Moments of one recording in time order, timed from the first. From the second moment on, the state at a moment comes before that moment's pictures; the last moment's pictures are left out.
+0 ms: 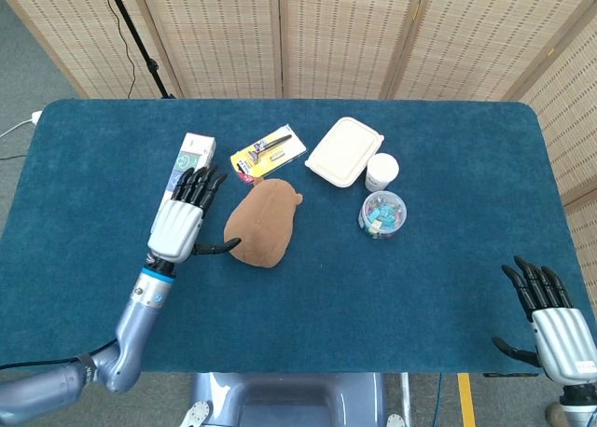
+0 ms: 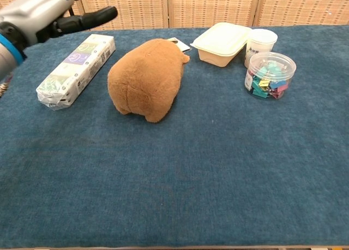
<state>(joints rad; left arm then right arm) -0.59 -1.67 -0.33 -1.44 1.42 1.19 0.26 0.01 -0.97 -0.01 -1.78 -1.67 1.54 0.01</state>
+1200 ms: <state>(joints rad) -0.90 -2.19 -0.37 -0.69 1.32 1.11 -0.04 0.04 -0.92 -0.03 -1.77 -1.68 1.51 0.15</state>
